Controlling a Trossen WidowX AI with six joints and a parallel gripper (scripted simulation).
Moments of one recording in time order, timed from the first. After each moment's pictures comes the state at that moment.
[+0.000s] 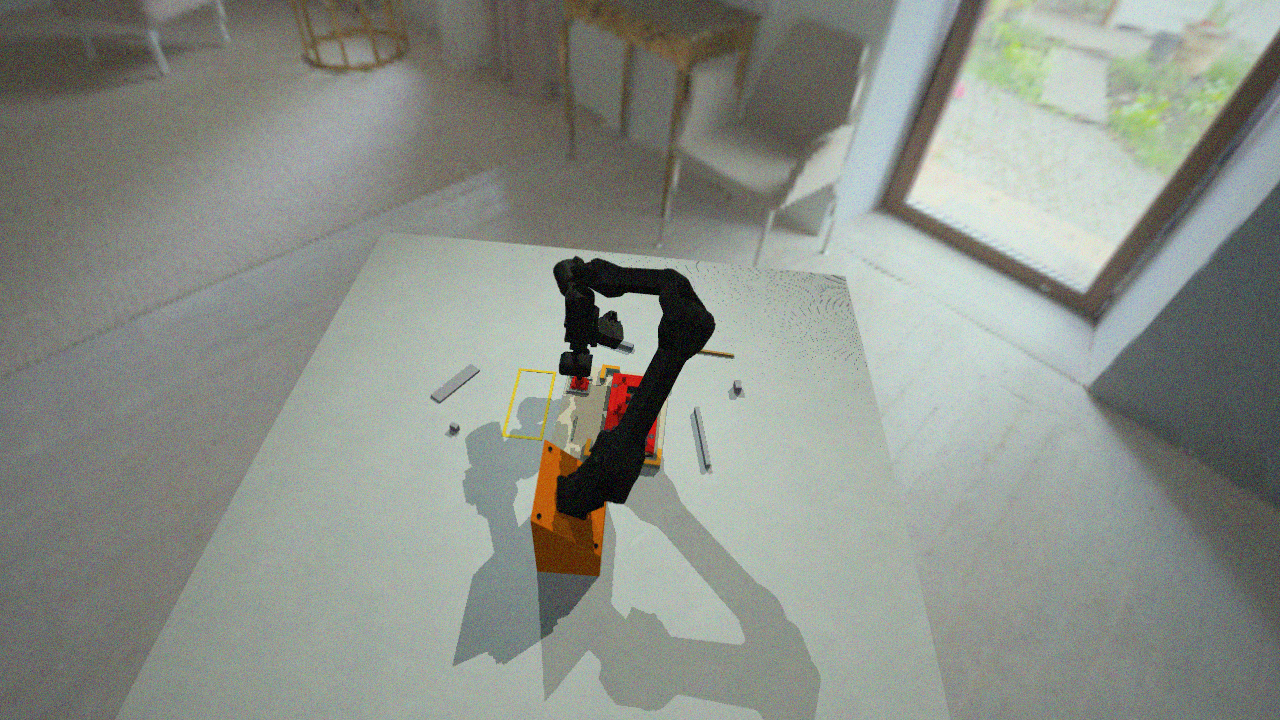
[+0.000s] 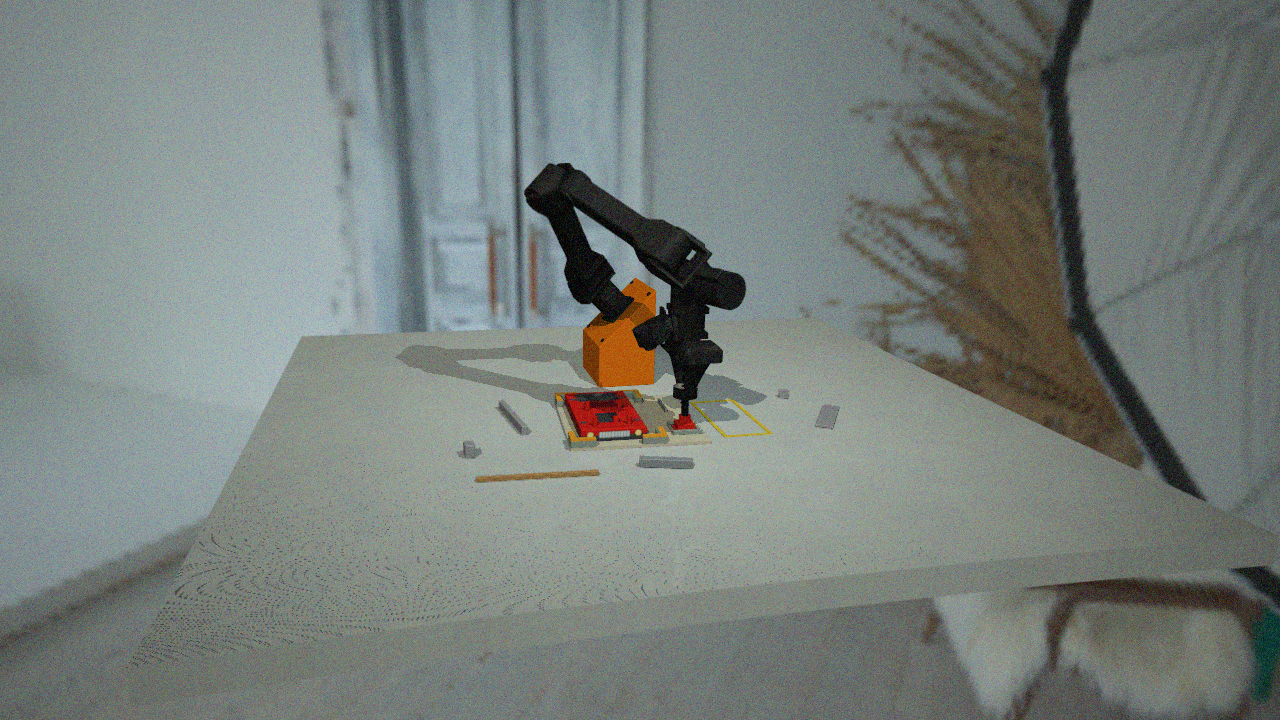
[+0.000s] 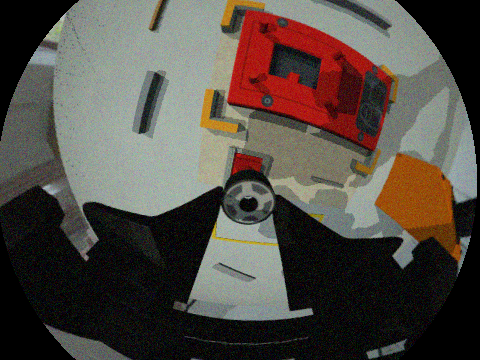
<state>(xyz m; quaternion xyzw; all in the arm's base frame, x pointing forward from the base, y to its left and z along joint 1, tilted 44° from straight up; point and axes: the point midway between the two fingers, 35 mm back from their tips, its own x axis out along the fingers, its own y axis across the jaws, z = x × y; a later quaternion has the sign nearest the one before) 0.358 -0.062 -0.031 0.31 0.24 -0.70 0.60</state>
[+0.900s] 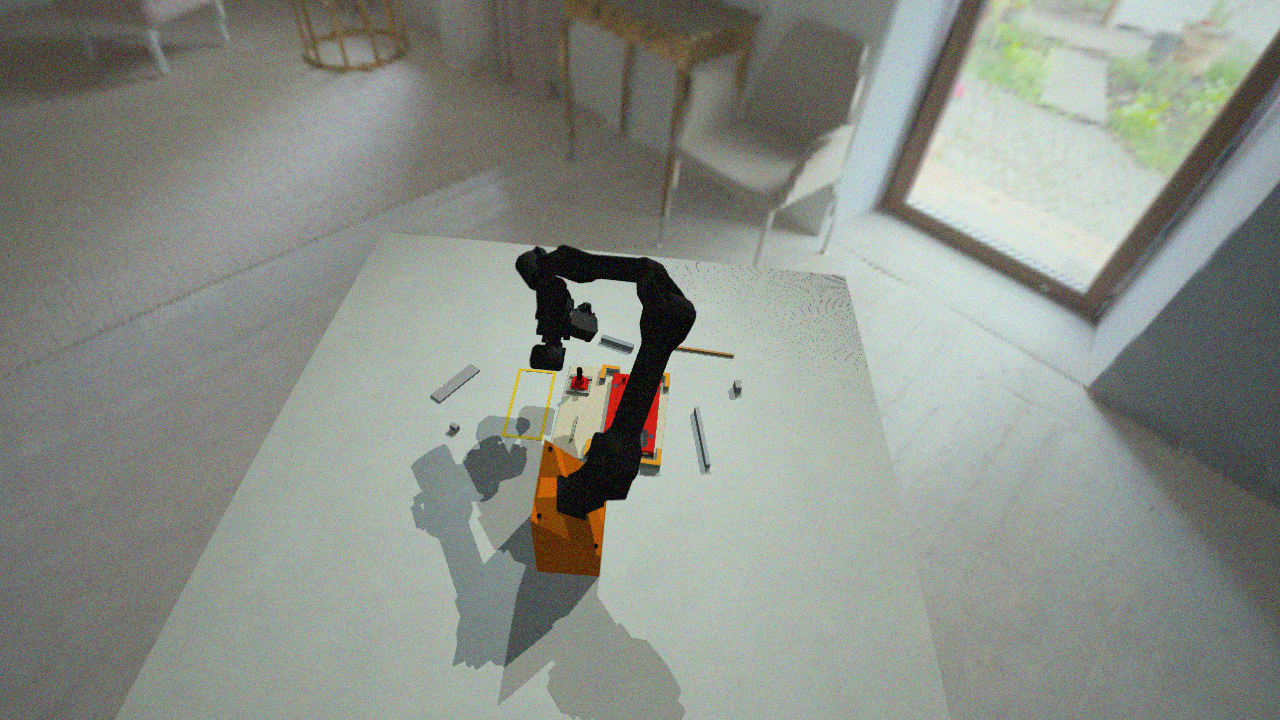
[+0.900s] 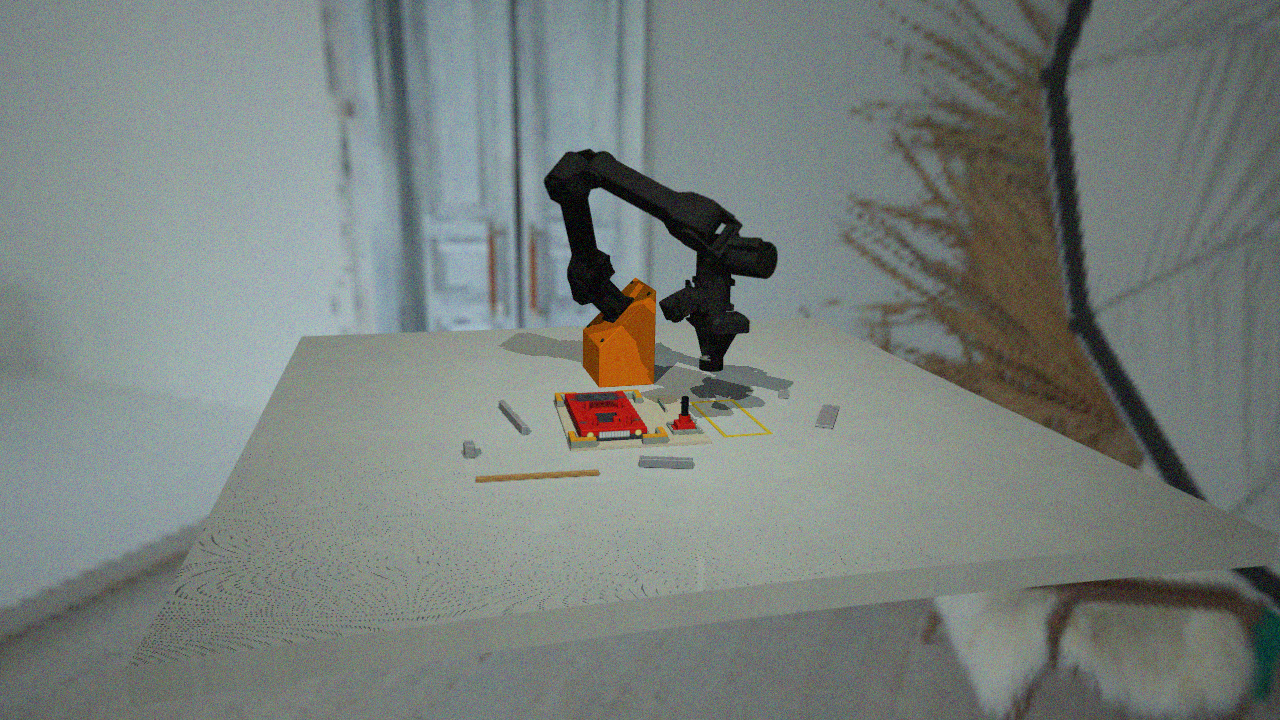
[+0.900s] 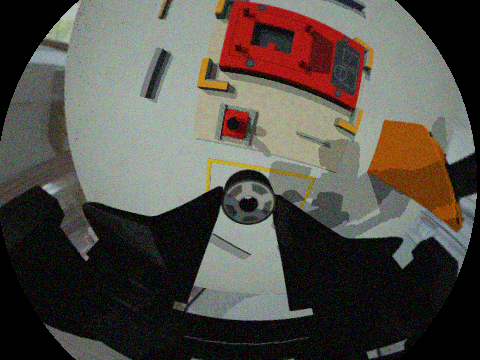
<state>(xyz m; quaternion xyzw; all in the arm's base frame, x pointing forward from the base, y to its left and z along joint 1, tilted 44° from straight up) 0.345 0.006 -0.040 0.31 0.25 -0.70 0.60</state>
